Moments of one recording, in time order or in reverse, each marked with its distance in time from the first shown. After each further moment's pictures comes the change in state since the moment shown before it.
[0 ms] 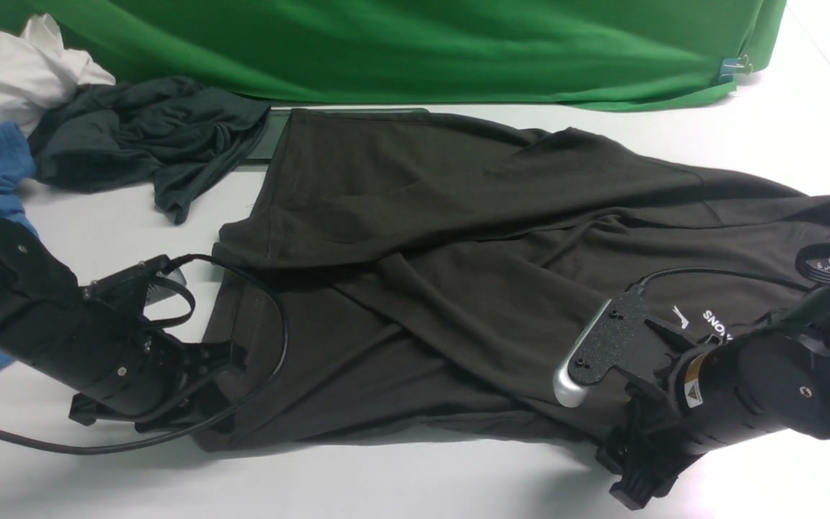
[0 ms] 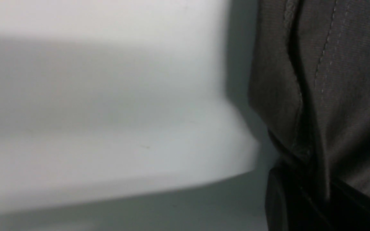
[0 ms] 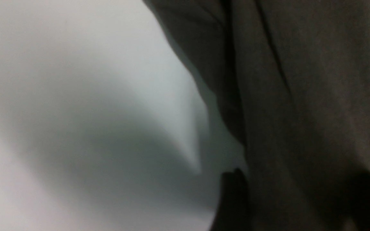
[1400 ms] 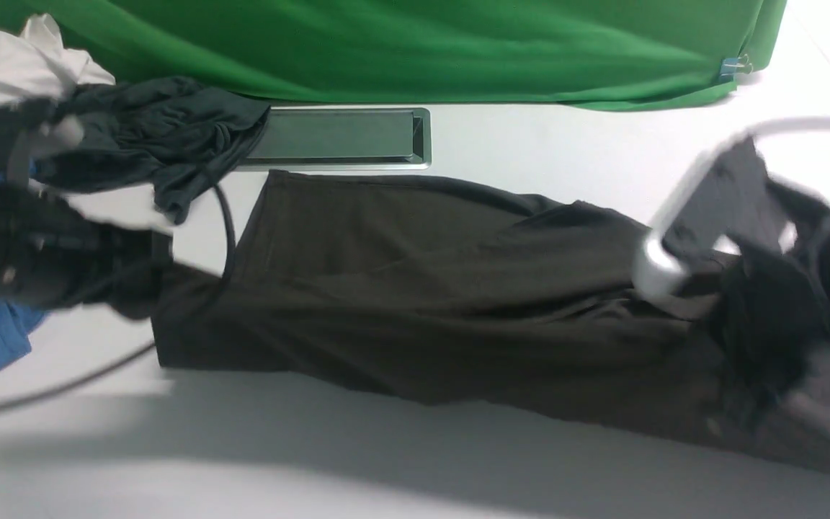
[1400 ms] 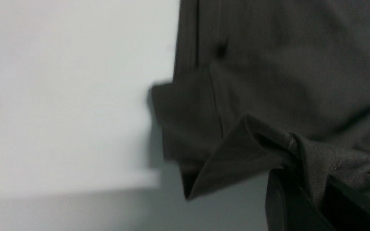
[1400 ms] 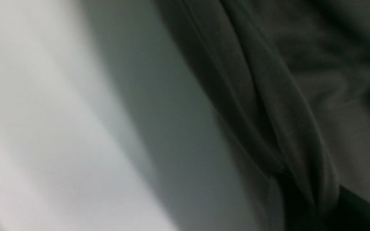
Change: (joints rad) right arm -0.025 -0.321 -0.340 0.059 0.564 -0.079; left arm -0.003 -0.358 -0.167 0.221 0.041 -0.164
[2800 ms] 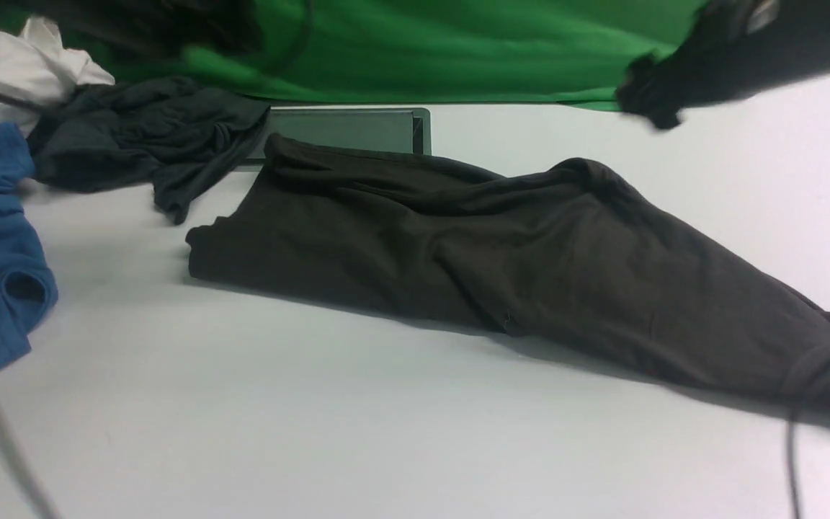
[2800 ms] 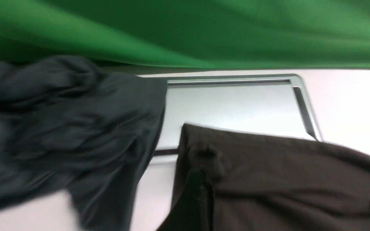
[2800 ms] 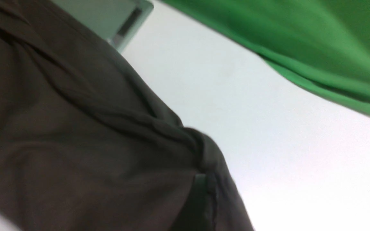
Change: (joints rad) right arm -0.262 0.257 -0.370 -0.024 -0.286 0.195; left arm -0.016 0.453 -0.728 0.072 0.009 -0.017
